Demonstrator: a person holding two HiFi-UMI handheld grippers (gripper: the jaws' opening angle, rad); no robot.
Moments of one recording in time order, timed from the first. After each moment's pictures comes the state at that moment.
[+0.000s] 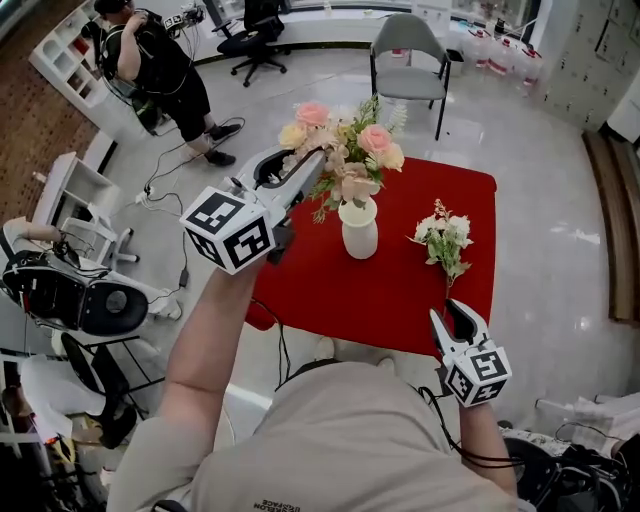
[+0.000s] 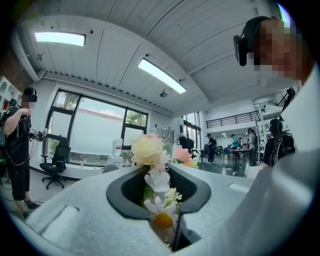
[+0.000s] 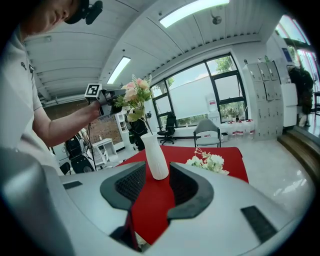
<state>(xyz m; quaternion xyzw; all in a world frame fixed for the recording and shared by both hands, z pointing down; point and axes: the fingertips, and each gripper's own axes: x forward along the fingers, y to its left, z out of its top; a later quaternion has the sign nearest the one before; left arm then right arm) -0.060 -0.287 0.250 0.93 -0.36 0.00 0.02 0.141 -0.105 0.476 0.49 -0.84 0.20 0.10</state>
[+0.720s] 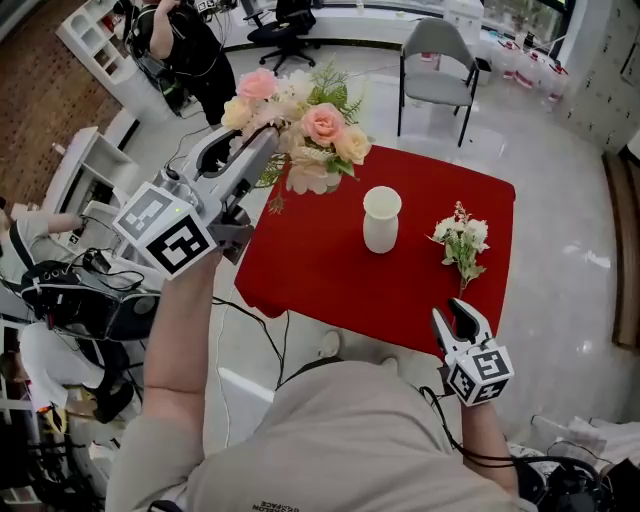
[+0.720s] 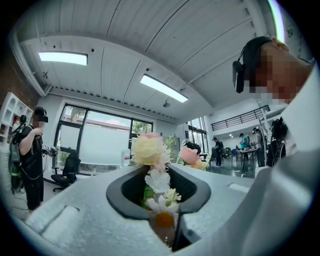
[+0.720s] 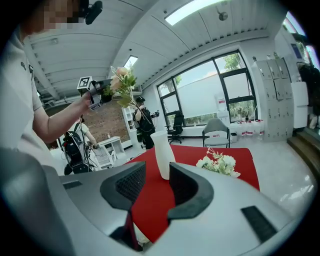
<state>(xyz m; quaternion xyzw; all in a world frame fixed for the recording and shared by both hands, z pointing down) -0.142 -0.232 0.169 0.92 -0.40 -0.02 -0.02 0.115 -0.102 0.476 0.45 -0.86 0.19 0.11</state>
